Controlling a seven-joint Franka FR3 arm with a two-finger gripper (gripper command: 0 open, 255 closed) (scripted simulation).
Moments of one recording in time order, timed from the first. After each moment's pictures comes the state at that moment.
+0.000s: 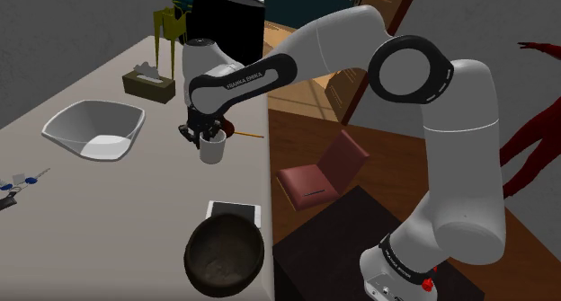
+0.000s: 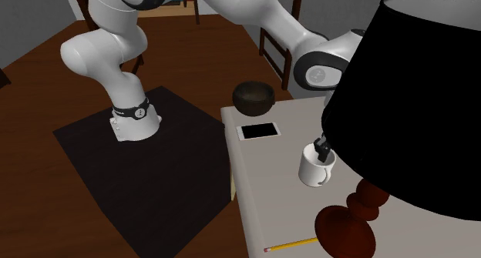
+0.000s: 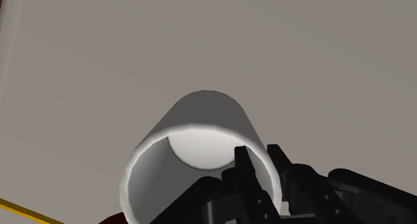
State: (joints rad) arm 0.25 0.66 0.20 -1.59 -0.23 2.22 0.70
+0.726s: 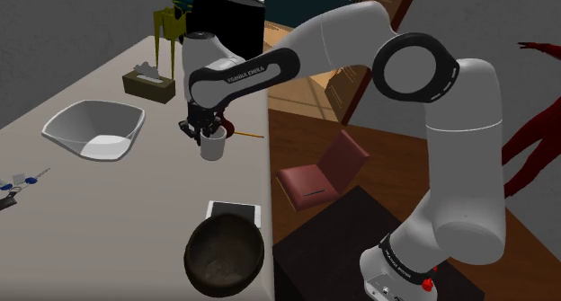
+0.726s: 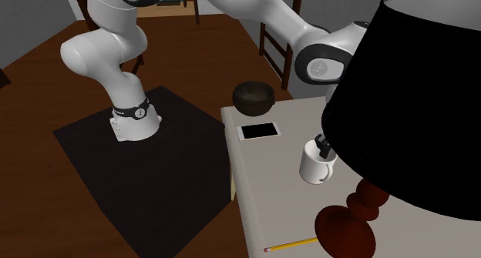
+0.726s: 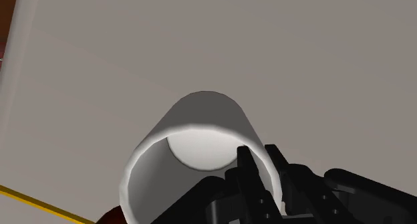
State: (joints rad) arm 0.24 0.64 0.21 -1.58 -0.23 2.19 0.70
